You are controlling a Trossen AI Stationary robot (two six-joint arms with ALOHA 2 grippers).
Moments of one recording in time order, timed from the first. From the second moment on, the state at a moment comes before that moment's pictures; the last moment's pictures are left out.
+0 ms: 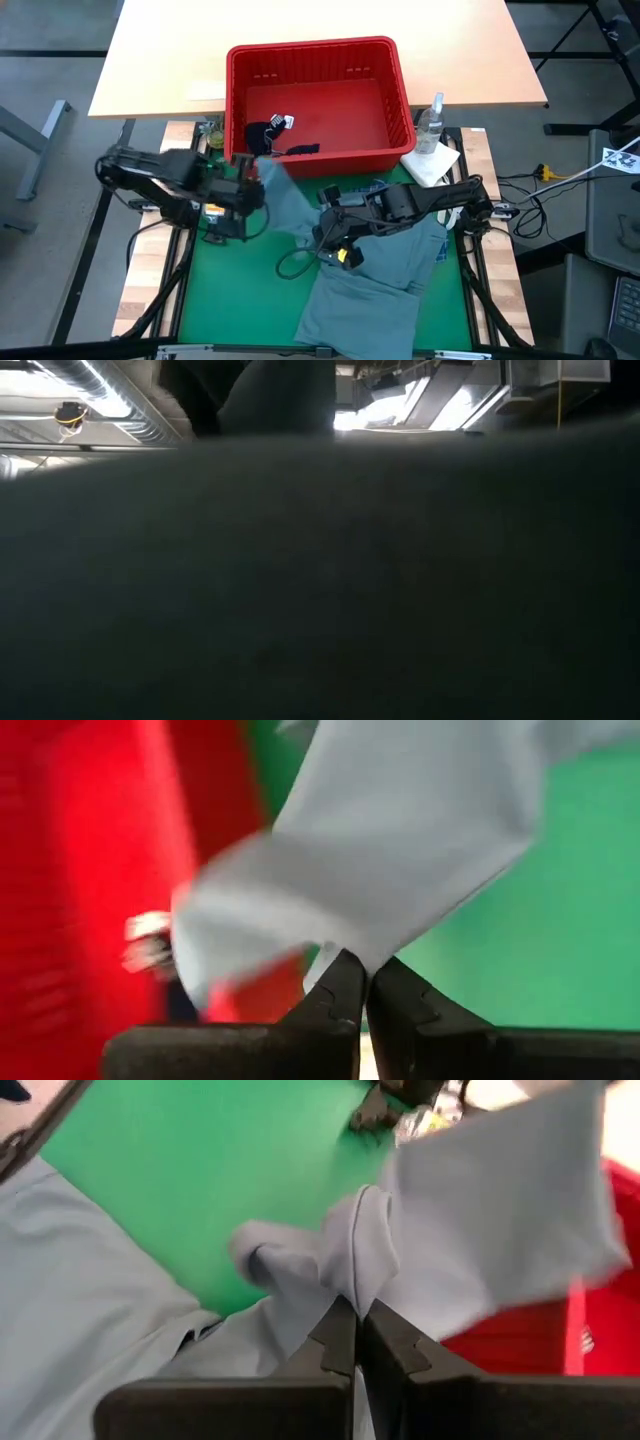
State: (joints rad) left arm -0.27 1.44 1.75 -1.57 -0.40 -0.03; right arm 0.27 2.01 2.36 -1.27 0.22 -0.29
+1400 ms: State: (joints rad) left arm -1.04 1.29 1.86 -1.57 0.00 -1.79; right arm -0.06 2.25 2.34 -0.72 -0.25 -0.58
